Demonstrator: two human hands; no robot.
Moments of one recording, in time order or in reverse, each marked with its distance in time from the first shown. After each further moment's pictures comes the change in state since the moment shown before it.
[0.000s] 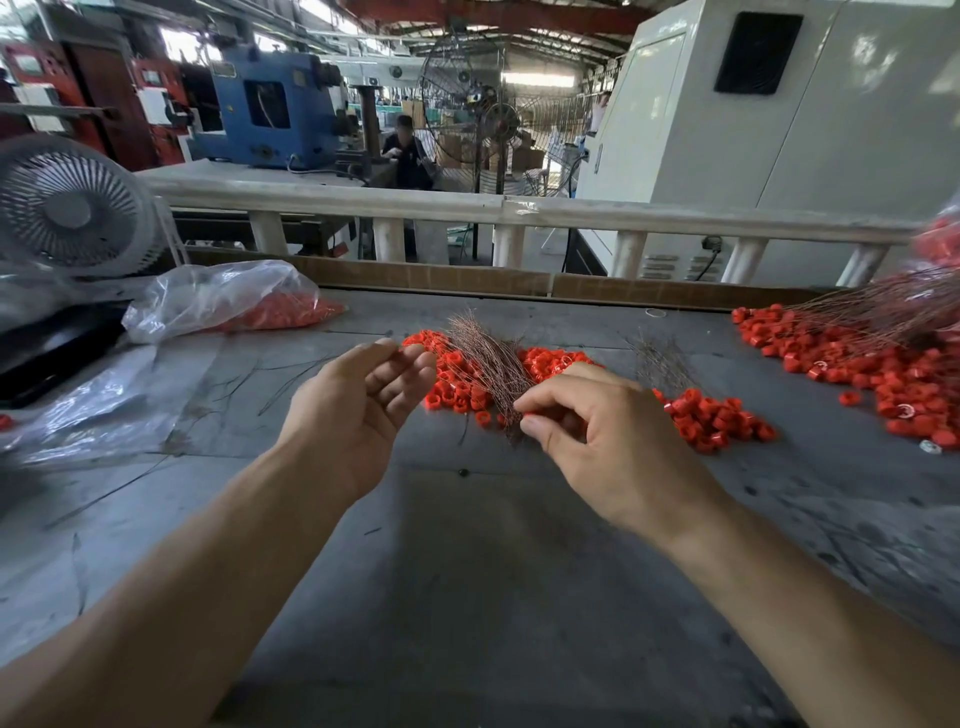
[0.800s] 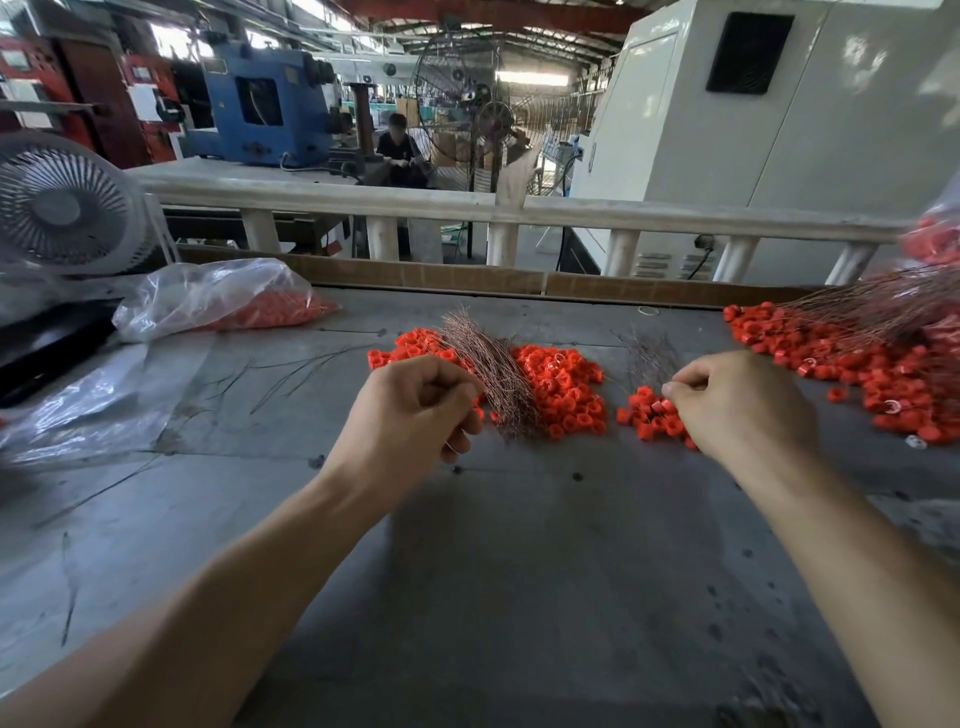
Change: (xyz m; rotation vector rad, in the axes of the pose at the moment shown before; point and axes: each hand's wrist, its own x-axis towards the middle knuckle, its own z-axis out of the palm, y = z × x) left_hand -0.018 -0.028 0.004 0.993 -0.266 0.405; right_hand 0.010 0.075 -0.052 -0.482 0.107 0.681
